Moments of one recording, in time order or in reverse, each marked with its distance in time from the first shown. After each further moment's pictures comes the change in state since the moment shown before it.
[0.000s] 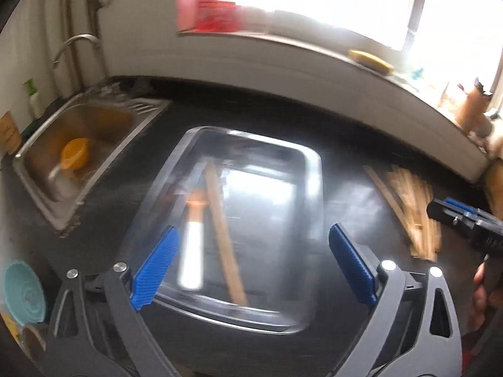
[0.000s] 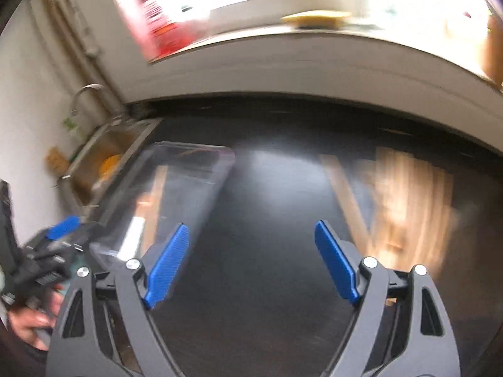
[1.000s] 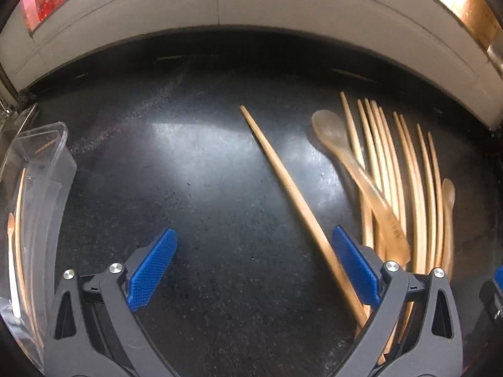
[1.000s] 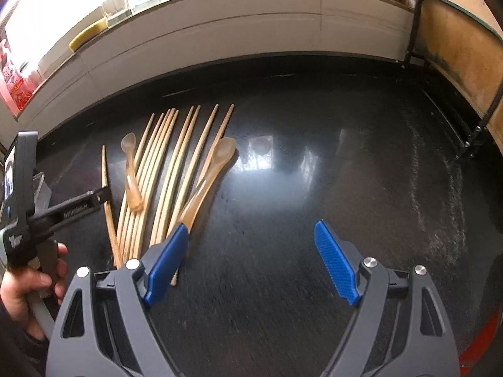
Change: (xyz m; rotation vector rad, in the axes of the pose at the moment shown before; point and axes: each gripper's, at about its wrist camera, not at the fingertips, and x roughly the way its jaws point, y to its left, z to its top) left arm 0.203 -0.231 -0.004 0.177 0.227 0.016; right arm 0.015 -0.211 -0.052 0.290 0.033 -0.330
